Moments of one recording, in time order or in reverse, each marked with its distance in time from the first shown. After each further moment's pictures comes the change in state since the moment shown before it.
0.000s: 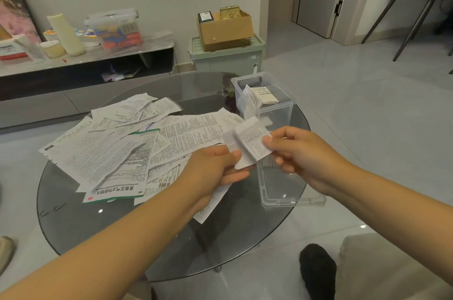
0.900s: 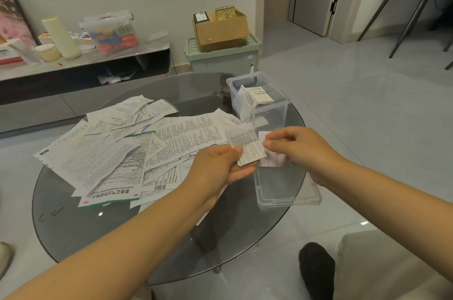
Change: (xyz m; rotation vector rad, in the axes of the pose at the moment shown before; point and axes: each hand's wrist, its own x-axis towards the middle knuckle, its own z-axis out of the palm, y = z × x) left_hand 0.005 -0.004 0.015 -0.018 -0.015 0.045; right_hand 0.019 0.008 -0.012 -0.348 0.169 -0.033
